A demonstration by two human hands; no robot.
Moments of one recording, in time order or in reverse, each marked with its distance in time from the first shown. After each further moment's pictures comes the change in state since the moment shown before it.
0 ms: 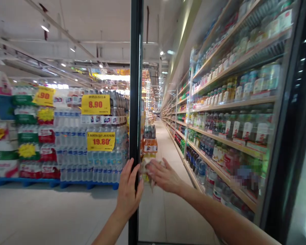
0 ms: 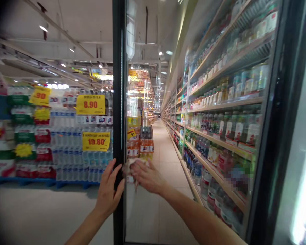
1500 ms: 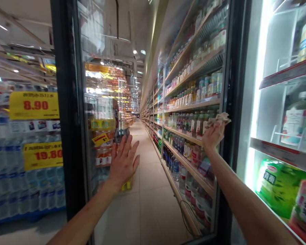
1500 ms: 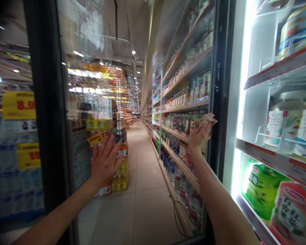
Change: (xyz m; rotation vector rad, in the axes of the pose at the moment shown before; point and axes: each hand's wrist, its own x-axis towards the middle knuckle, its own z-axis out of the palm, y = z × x) left_hand 0.114 0.075 0.110 0.092 0.060 0.249; right_hand -0.142 0.232 -0.152 -0.507 0.520 1.309
